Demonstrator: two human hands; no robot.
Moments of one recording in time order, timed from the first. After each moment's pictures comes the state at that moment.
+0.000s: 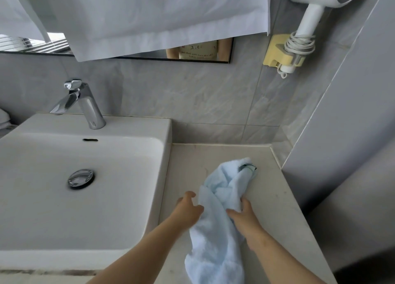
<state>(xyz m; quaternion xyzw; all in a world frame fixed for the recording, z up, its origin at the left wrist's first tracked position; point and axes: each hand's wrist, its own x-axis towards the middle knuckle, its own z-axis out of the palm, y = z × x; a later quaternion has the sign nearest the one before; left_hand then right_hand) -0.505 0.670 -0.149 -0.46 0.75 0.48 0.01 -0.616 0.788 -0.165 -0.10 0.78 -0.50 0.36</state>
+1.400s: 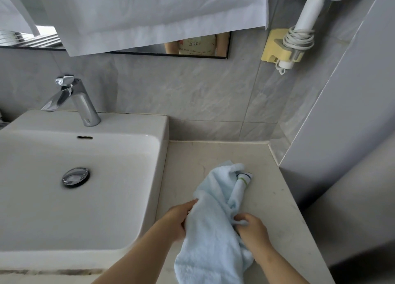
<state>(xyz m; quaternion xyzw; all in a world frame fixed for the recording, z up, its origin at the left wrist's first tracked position) -0.500 0.672 -0.156 -0.50 0.33 0.80 -0.03 -0.617 0.820 -0.174 -0.16 0.87 -0.35 0.30</state>
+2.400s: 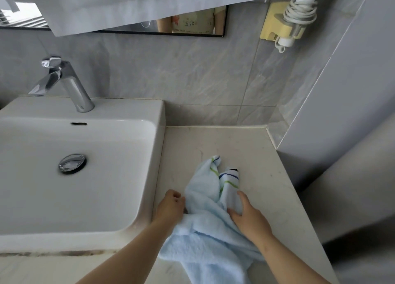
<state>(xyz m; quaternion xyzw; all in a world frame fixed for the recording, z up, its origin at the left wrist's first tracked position) -0.479 0.678 -0.190 -0.54 0.70 0.47 -0.06 -0.617 0.835 -0.186 -0.27 0.89 -0.19 0.31</state>
